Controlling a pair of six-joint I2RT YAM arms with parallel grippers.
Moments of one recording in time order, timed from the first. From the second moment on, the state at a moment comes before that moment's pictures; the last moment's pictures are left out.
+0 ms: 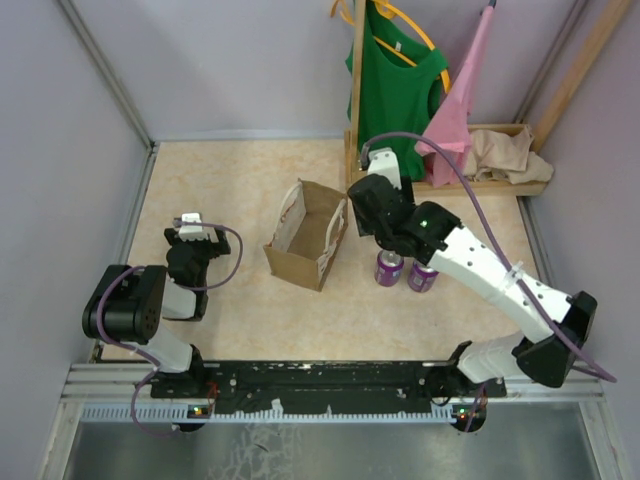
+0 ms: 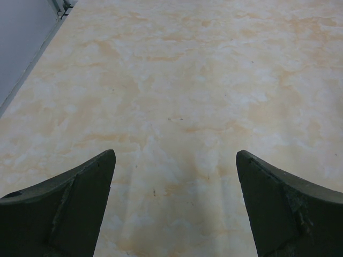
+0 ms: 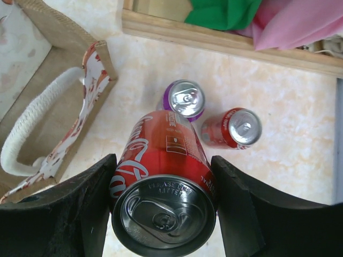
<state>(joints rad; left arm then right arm) -0.05 1.58 0.21 1.30 -0.12 0.02 0.86 1.32 1.42 -0.86 0.71 0.34</state>
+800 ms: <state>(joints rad) -0.05 1.58 0.21 1.30 -0.12 0.02 0.74 1.55 1.27 -0.65 0.43 0.37</state>
